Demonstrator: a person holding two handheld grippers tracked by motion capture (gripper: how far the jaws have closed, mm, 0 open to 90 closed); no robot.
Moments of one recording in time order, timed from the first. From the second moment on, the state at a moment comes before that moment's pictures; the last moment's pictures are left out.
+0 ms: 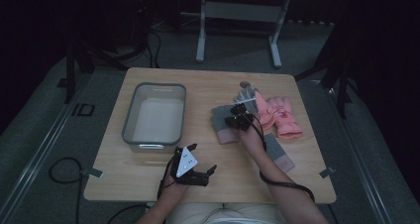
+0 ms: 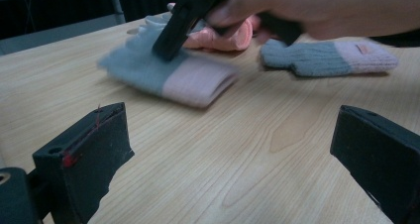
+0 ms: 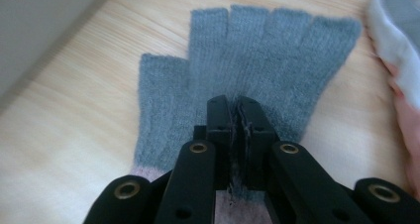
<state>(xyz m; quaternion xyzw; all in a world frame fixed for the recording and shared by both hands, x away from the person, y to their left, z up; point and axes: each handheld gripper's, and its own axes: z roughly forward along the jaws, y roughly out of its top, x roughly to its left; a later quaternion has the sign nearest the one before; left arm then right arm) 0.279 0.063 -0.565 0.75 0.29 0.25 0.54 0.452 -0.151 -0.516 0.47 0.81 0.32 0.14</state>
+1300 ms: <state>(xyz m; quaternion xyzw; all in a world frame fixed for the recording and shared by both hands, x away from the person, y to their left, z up) 0.271 0.049 -0.566 0.77 0.25 0.29 0.51 0.326 -0.179 -0.555 0.54 0.74 0.37 0.17</state>
